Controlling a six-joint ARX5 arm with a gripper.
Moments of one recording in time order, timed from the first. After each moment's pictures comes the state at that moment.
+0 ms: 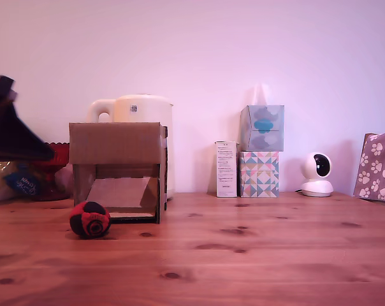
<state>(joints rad) -0.22 1.13 0.30 0.44 0.41 -0.07</state>
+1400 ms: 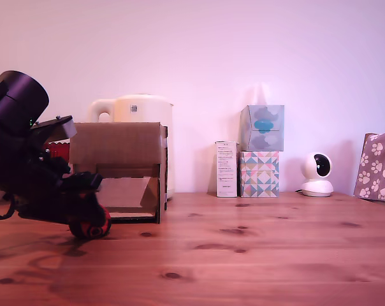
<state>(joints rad) -0.29 1.78 0.69 0.40 0.21 0.00</state>
